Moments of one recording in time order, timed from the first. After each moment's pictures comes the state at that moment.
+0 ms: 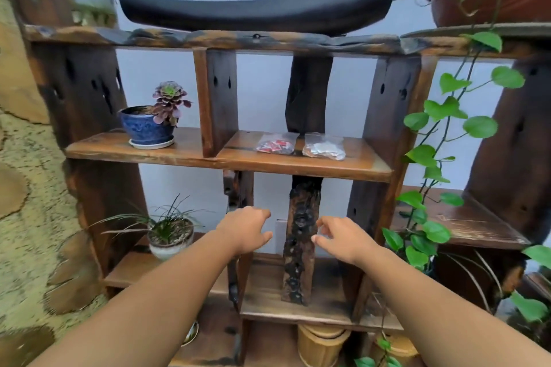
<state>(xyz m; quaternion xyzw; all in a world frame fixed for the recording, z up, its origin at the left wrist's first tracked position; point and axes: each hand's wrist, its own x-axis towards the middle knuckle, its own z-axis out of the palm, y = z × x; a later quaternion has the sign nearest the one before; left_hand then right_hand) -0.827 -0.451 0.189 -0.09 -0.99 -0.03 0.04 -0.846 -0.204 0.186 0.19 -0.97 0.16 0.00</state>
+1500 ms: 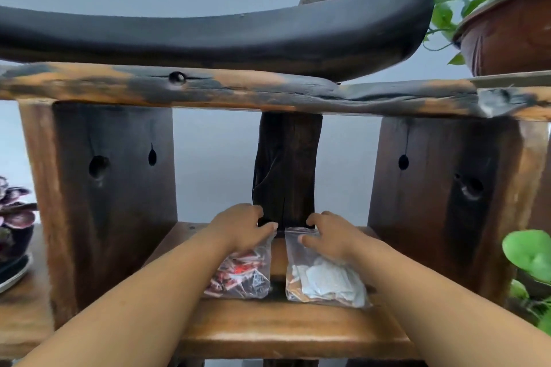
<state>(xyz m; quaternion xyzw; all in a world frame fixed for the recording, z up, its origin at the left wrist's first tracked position) -1.198 -0.450 0.300 -0.11 -0.98 -0.09 0.13 -1.192 -0.228 0.302 0.15 -0.98 0.14 0.07</state>
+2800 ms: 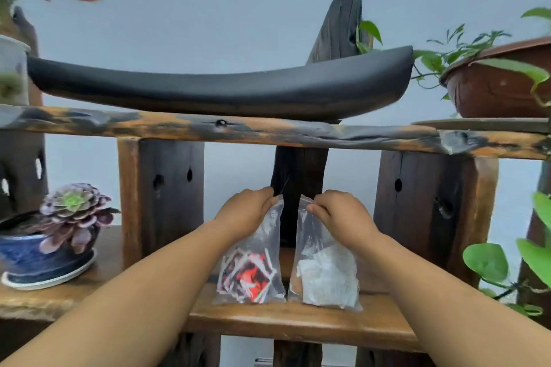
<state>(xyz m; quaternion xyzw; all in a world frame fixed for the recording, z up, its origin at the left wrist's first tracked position) -1.116 -0.459 0.368 -0.15 -0.94 -0.15 0.25 -1.121 -0.234 0.374 0.24 -0.92 0.13 0.29</state>
